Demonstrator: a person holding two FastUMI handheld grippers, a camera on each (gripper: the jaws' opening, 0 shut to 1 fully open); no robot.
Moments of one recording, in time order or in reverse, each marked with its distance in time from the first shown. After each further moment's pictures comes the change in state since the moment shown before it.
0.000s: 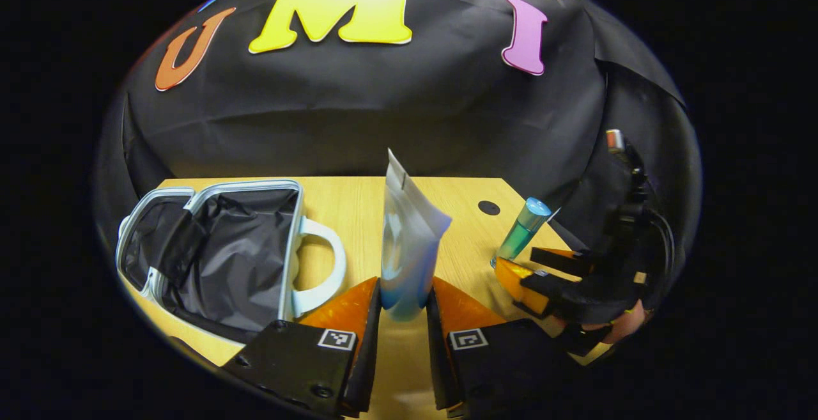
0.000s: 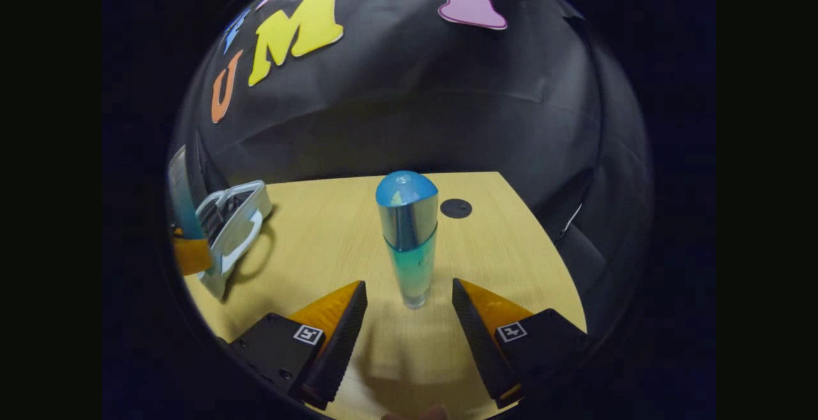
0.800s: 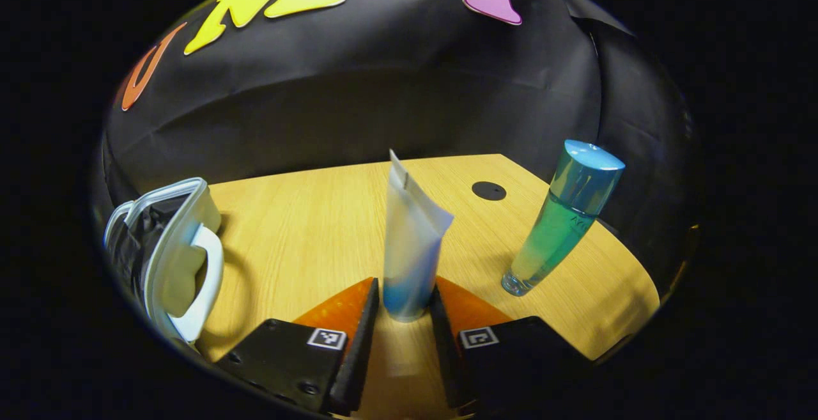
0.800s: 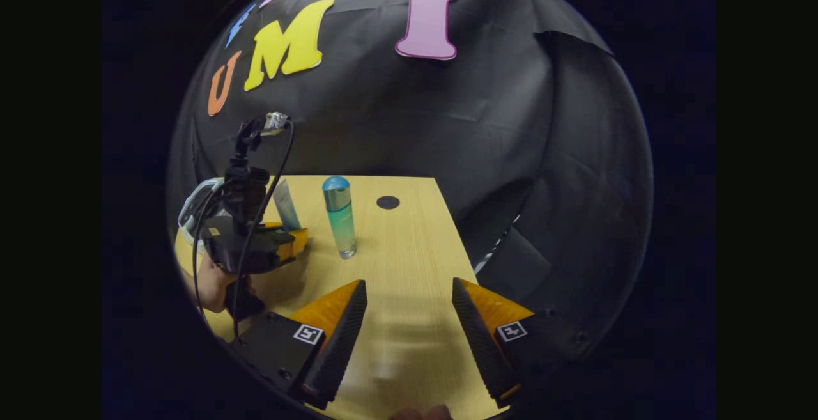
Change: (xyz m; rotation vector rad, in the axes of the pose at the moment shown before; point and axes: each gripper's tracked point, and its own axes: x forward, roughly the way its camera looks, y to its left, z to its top) left arm 0.163 -0.064 -0.034 0.131 -0.003 -0.020; right arm -0.137 -0.093 -0.006 -0.078 -0.014 -0.150
